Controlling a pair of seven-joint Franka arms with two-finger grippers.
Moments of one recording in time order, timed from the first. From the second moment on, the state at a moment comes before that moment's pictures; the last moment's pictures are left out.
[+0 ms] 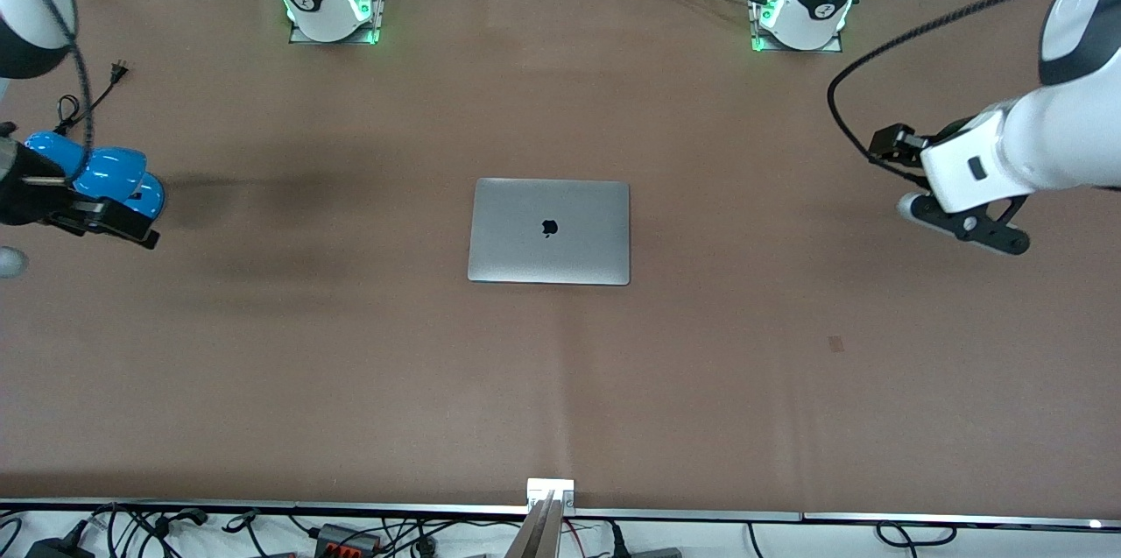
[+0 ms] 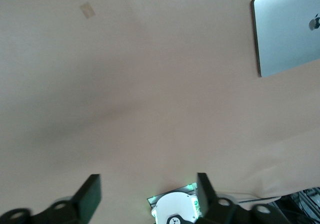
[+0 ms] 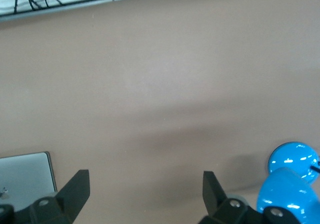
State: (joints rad) left arm 0.31 0.35 -0.57 -1.24 0.12 1.22 0.09; right arm 0.20 0.28 -0.28 -1.35 0.10 1.69 0.11
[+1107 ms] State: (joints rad) left arm -0.01 0.01 -0.08 -1.62 -0.03 1.61 -0.05; right arm -0.04 0.05 -0.06 -1.62 0.02 1.69 0.00
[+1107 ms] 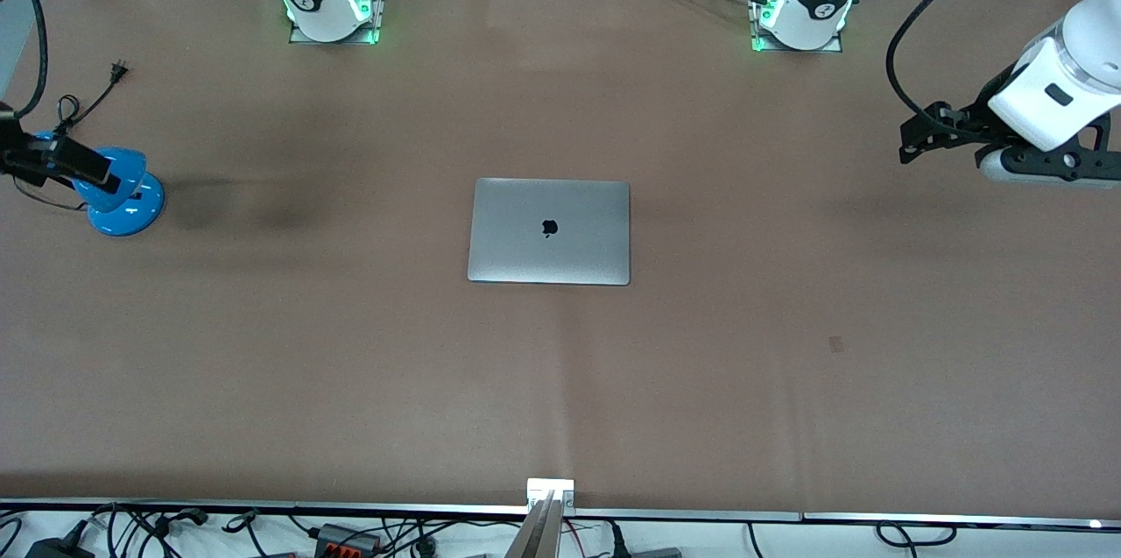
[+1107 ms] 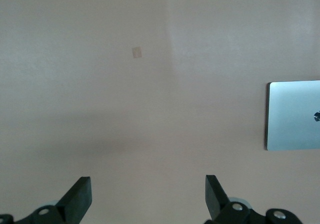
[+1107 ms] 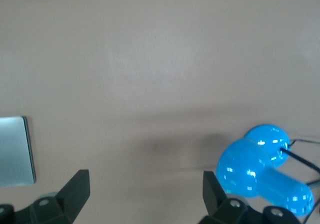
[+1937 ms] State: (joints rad) left arm -0.02 0.00 -0.08 -1.62 -0.03 1.58 -0.05; right arm -0.04 -0.05 -0.04 -1.71 0.01 1.68 0.00
